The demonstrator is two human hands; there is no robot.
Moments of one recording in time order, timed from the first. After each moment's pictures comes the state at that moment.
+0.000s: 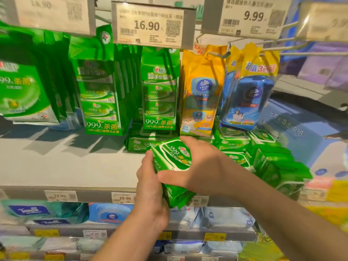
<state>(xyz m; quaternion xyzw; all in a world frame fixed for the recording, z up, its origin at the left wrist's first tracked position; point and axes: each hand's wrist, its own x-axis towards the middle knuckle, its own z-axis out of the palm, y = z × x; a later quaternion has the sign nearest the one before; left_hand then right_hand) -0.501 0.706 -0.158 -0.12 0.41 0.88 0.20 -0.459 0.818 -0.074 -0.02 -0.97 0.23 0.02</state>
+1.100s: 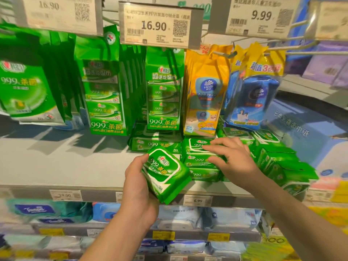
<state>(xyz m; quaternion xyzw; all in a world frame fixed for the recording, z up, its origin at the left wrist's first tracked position) -0.508 0.674 -0.153 -0.10 0.41 0.89 0.19 -0.506 0.933 -0.157 0.02 -0.96 0.18 0.19</state>
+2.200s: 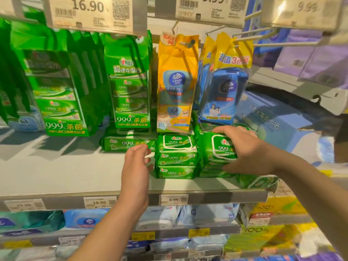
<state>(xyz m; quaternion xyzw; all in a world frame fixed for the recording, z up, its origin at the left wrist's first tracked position) -0.535 0.737 -0.170 -0.03 0.57 0.82 0.03 -0.464 0.997 -0.087 -0.01 -1.00 0.08 0.02</state>
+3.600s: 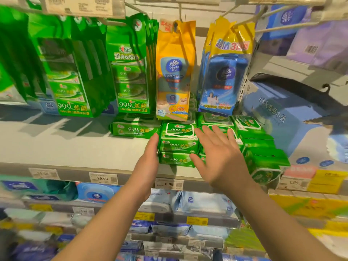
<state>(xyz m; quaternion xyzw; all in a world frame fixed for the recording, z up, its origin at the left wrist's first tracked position) -0.511 0.764 -0.184 0.00 0.66 0.74 0.15 -0.457 0.950 -0.164 0.02 -0.97 0.02 0.22</state>
